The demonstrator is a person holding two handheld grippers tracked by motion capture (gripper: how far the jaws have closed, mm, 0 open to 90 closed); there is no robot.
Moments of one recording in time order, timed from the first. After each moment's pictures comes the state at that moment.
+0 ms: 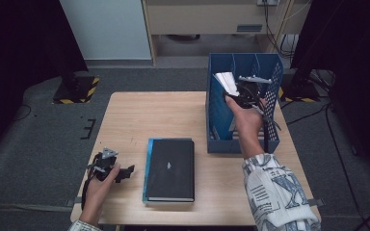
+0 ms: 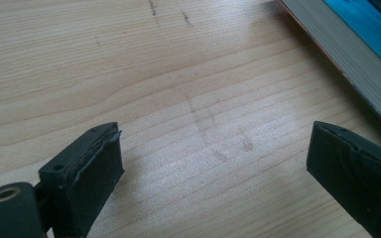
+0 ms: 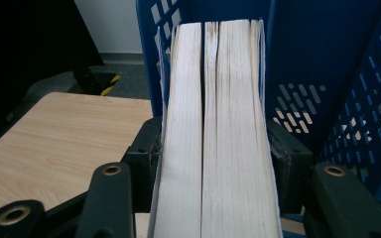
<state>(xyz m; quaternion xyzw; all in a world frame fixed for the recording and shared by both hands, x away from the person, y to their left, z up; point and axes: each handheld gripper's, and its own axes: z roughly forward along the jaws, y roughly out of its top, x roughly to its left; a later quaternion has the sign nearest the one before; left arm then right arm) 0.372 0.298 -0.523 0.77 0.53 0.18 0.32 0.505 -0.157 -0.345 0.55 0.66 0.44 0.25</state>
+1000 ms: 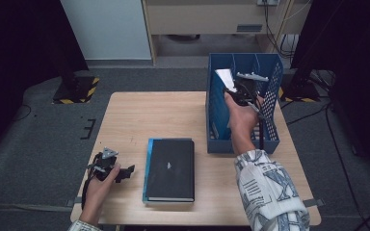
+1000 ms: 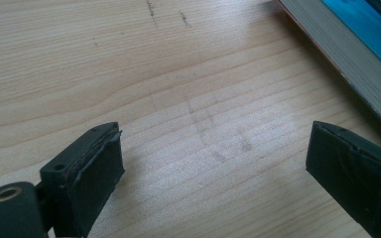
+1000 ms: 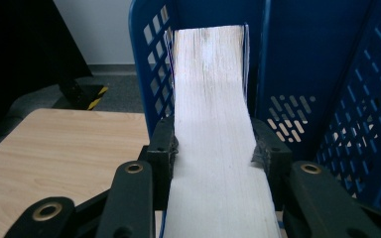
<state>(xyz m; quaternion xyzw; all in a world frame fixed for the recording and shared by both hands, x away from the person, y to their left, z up) 0.372 0.298 -0.523 0.77 0.52 0.18 0.32 0.511 -0.147 -0.339 0.57 0.64 0.44 0.27</state>
